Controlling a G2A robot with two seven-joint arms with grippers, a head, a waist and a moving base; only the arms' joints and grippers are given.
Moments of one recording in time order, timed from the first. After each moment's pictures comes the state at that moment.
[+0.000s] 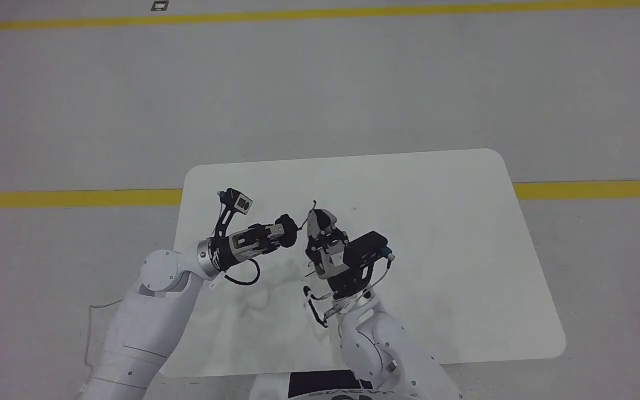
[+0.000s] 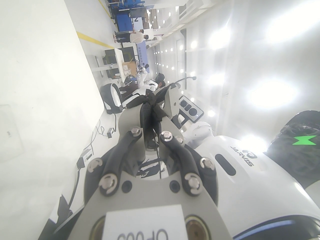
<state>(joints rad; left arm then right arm) 1.46 -1.12 -1.35 -1.55 -0.60 -0.34 -1.11 -1.70 -1.46 0.89 -1.83 -1.20 0.07 -0.34</state>
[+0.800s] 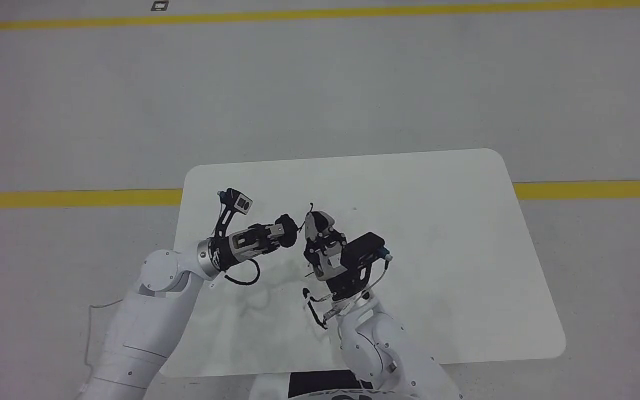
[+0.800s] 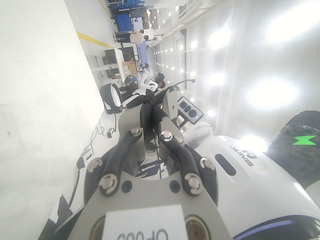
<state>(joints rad) 1.46 -1.12 -1.35 -1.55 -0.60 -0.34 -1.11 -1.70 -1.46 0.88 -1.83 -1.20 0.06 -0.33</state>
